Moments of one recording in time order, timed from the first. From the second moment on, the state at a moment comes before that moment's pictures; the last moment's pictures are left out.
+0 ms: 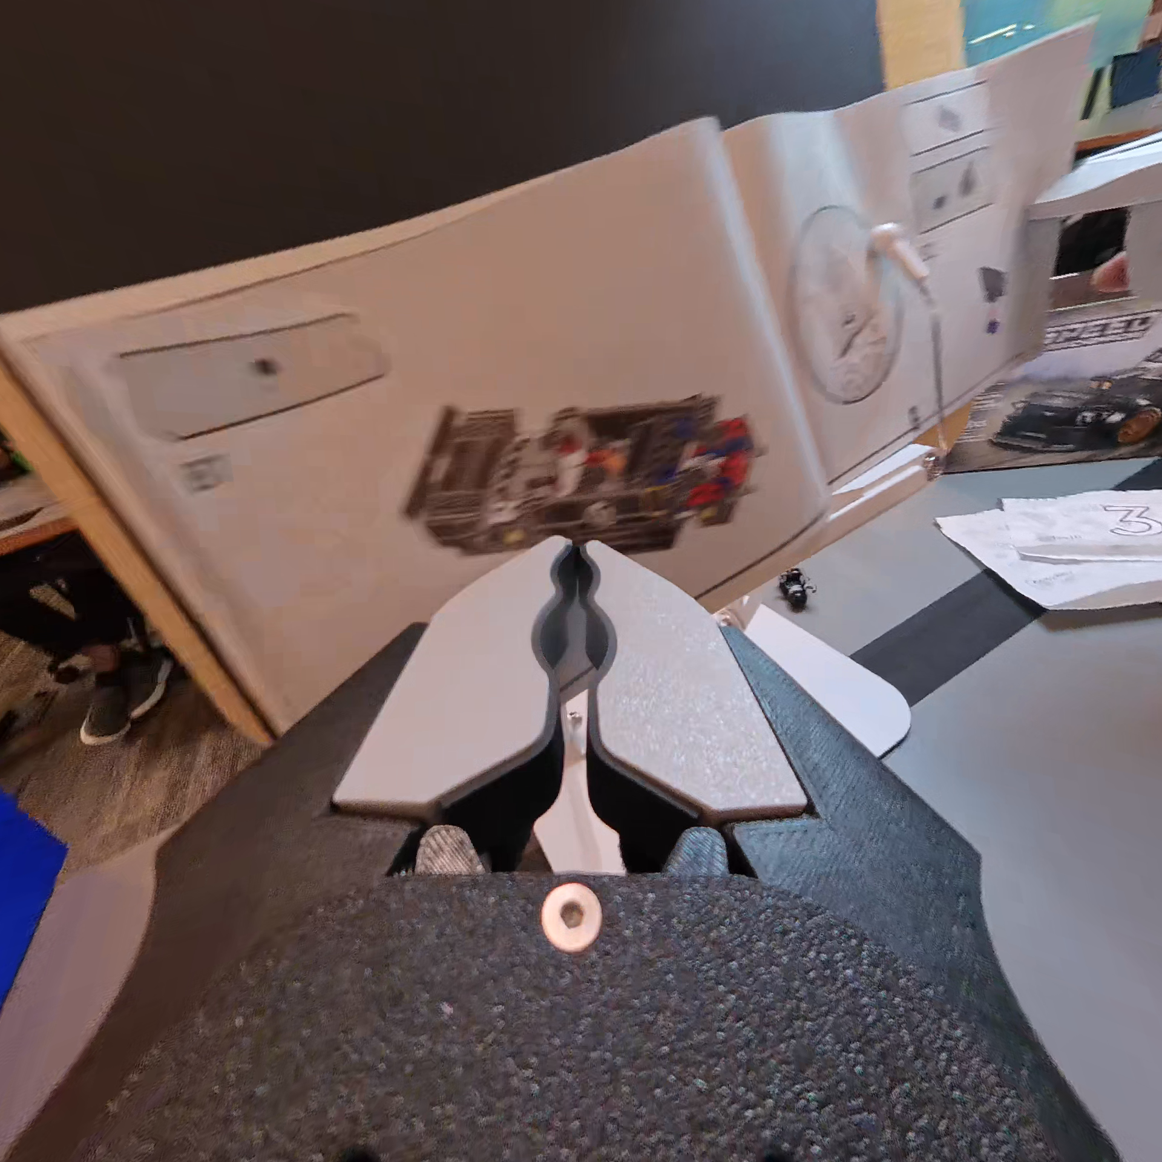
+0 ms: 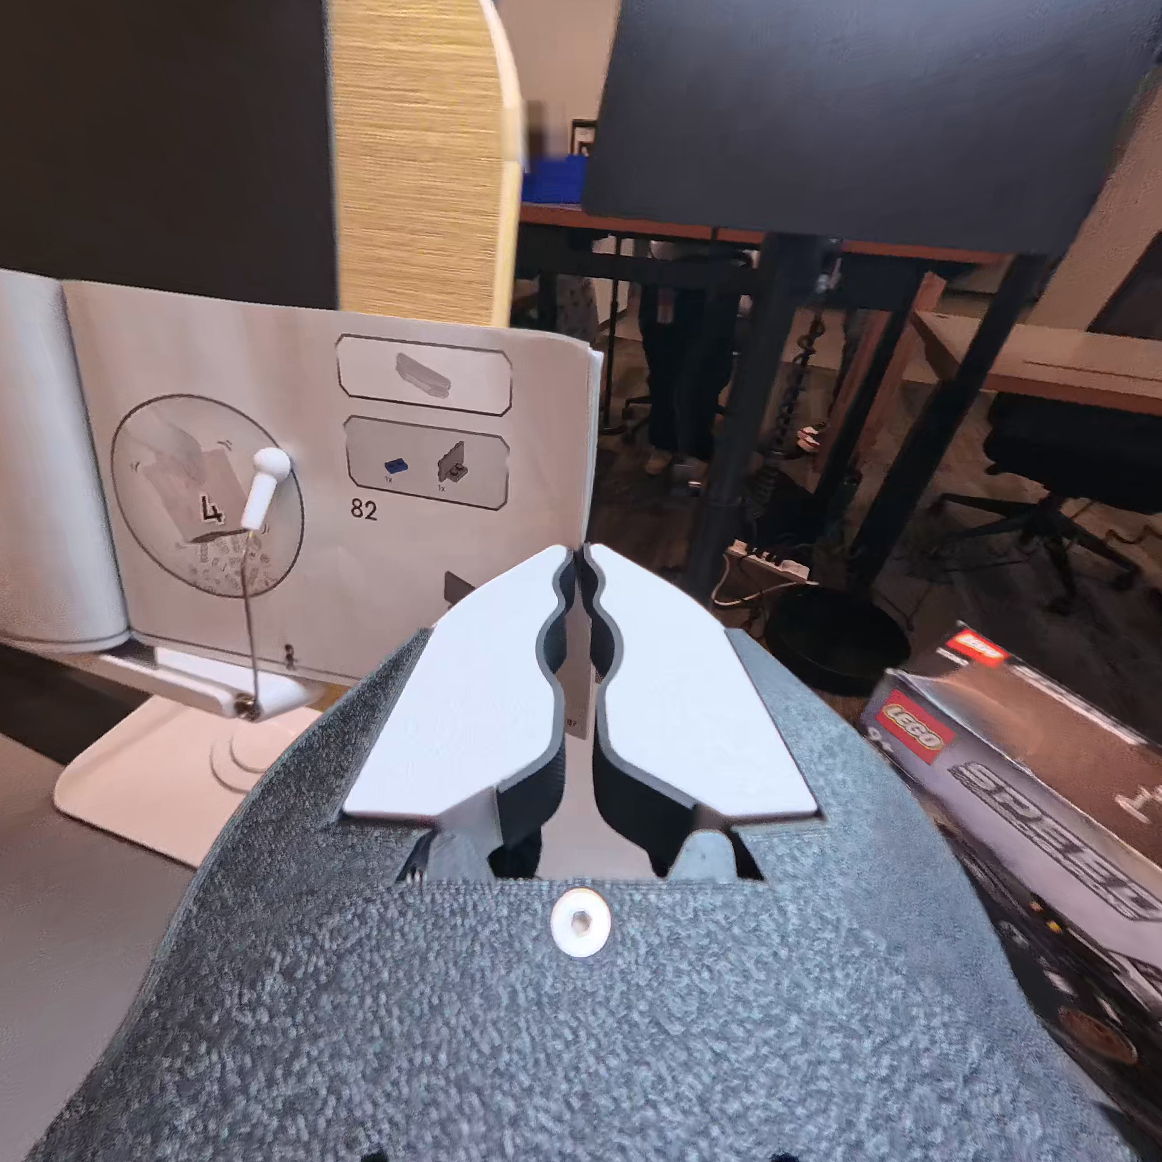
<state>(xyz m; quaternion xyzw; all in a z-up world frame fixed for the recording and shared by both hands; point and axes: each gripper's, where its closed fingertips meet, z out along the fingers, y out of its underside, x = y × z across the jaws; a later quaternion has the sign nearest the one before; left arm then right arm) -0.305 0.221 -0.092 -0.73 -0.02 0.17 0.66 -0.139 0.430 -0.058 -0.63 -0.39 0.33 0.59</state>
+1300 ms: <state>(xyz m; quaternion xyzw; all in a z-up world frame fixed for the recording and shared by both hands) -0.312 0.187 -0.092 -0.73 -0.08 0.17 0.66 -0.249 0.246 -0.101 -0.48 -0.67 0.21 0.53</state>
